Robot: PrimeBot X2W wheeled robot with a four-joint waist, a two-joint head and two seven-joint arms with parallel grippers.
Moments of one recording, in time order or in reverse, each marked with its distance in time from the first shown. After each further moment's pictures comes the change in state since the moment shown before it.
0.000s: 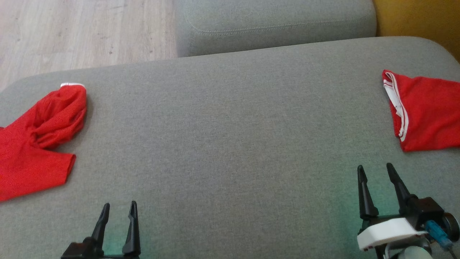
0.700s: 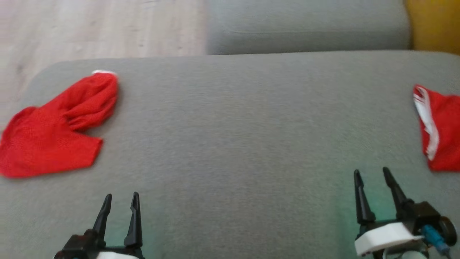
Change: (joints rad) left arm -0.028 0.006 -0.018 -0.016 -0.006 0.000 0.000; right arm 0.021 0.000 0.023 -0.012 0.000 0.000 0.000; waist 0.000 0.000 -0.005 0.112
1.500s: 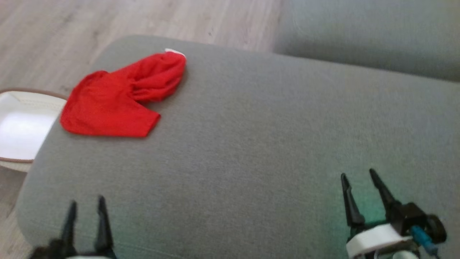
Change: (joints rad) left arm 0.052 0.004 0.130 -0.054 -0.035 0.000 0.000; right arm 0.008 0.001 0.058 -0.001 -0.023 0.000 -0.001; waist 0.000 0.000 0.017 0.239
